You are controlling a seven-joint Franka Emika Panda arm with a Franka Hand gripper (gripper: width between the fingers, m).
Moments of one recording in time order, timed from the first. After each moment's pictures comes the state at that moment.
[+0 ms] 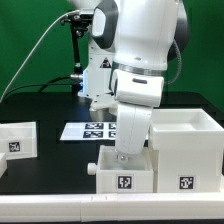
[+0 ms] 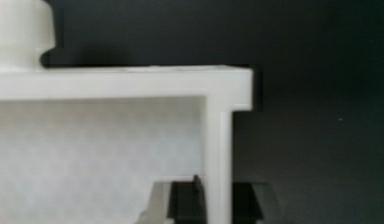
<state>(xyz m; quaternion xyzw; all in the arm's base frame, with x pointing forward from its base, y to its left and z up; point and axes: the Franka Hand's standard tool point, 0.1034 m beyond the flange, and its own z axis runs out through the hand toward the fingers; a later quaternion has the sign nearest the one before) 0.552 0.008 0.028 0.73 0.68 -0.03 0.07</state>
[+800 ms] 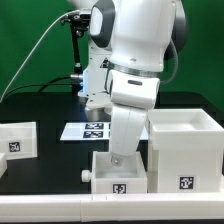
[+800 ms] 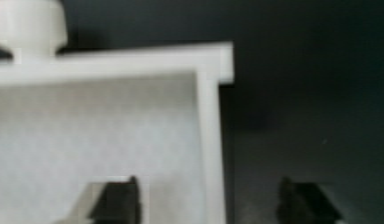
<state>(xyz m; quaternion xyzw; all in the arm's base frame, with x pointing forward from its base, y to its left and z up) 0.546 -0.007 0.031 0.73 0.68 -0.08 0.06</state>
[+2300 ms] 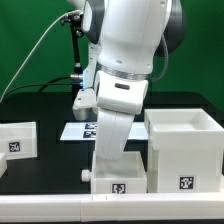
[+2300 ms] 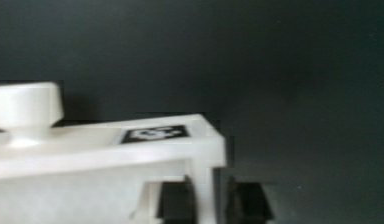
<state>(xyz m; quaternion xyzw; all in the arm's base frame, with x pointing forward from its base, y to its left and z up) 0.542 -0.024 0.033 0.73 0.67 -0.11 0.03</state>
